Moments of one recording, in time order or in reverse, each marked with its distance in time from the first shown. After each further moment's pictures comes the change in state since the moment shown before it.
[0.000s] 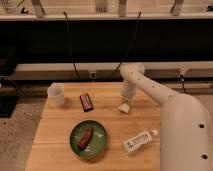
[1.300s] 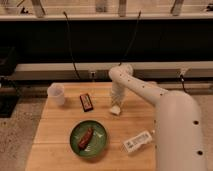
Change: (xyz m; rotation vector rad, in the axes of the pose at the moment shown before) arm -0.046 -0.055 0.011 -0.002 -0.020 -0.200
